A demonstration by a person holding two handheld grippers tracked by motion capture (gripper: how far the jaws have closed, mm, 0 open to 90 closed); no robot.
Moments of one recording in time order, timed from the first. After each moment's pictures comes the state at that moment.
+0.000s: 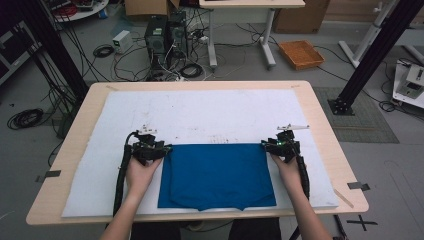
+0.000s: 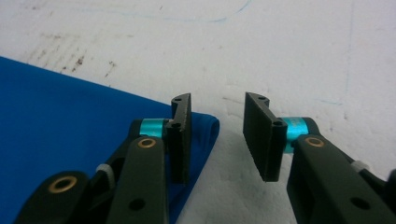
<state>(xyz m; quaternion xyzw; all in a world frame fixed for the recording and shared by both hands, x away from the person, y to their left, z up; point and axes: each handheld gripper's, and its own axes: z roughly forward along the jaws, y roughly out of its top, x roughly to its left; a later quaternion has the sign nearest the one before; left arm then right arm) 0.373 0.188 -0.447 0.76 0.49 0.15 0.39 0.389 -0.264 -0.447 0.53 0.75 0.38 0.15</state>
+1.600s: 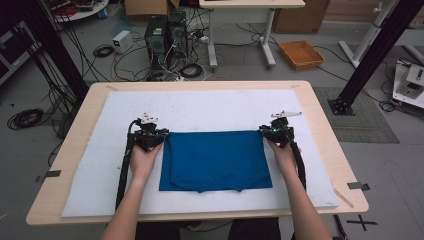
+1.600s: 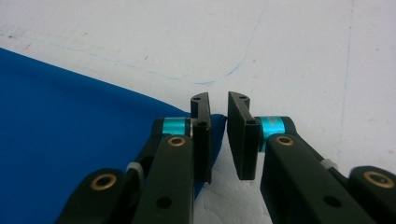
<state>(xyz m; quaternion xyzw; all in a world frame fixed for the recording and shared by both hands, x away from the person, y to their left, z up) 0.412 0.192 -0.441 0.75 0.48 0.20 0.41 0.434 -0.256 -0.439 0.50 0.76 0.38 0.19</state>
